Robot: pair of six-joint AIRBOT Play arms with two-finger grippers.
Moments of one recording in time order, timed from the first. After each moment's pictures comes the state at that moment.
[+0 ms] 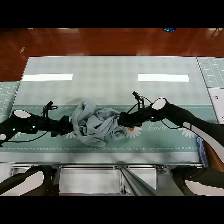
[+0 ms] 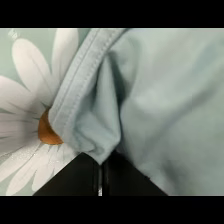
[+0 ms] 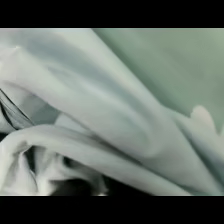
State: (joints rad) left arm 0.17 -1.21 0.46 0.70 -1.09 -1.24; right arm 0.45 -1.44 0.78 -0.54 0.84 1.36
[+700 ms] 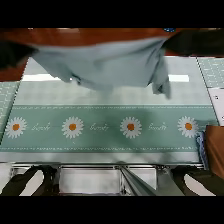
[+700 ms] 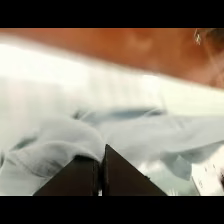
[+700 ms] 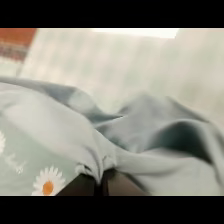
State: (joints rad) left arm 0.26 -0.88 1.23 0.51 -1.09 -1.21; right arm 0.05 -1.08 1.57 -0.86 1.22 1.39
